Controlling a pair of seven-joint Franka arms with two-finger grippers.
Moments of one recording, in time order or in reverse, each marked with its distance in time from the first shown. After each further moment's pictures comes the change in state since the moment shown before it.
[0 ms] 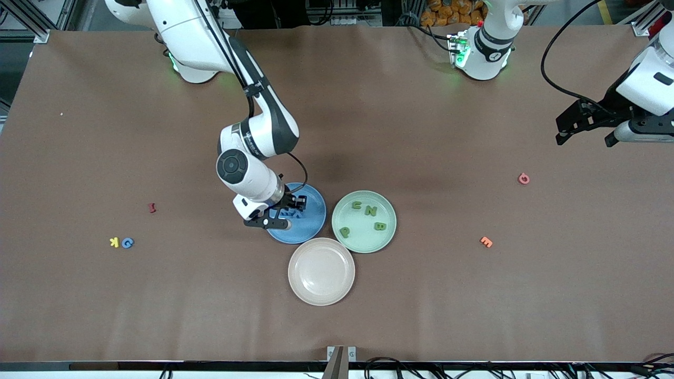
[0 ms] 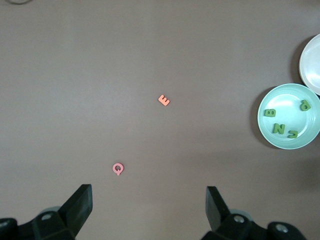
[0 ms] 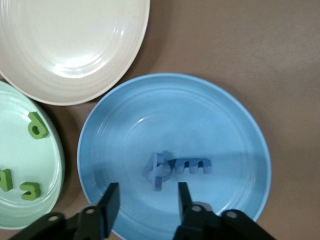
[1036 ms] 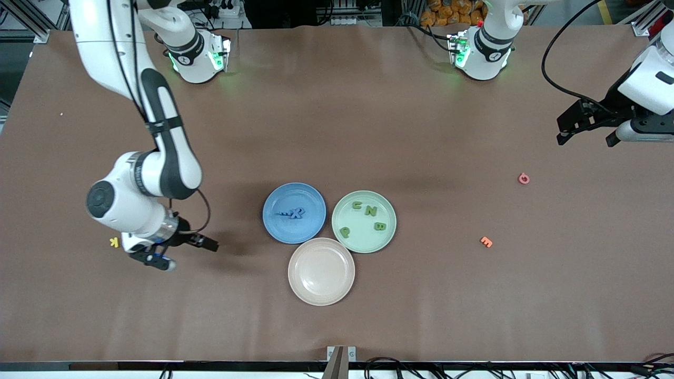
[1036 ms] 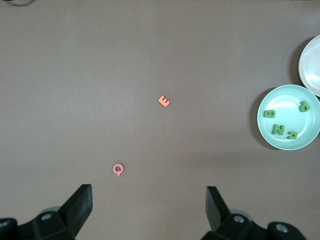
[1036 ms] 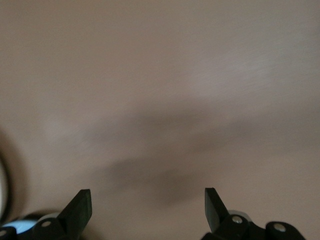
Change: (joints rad) left arm 0.002 0.000 -0.002 0.004 0.000 0.000 0.000; right arm -0.335 -0.022 -0.075 0.013 -0.001 -0.025 -0.157
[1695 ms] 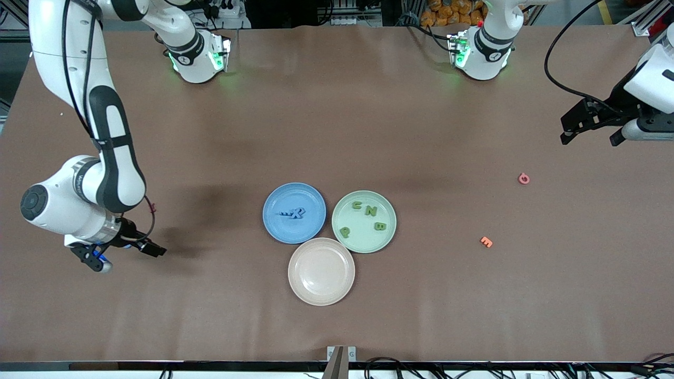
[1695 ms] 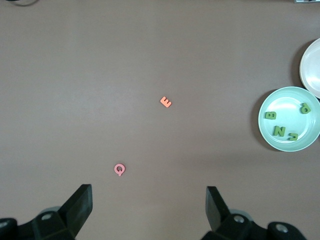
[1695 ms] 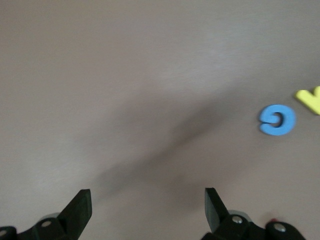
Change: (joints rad) left arm 0.007 0.000 0.002 0.008 0.000 -0.005 0.000; right arm -0.186 0.015 -0.020 -0.036 0.000 0.000 0.000
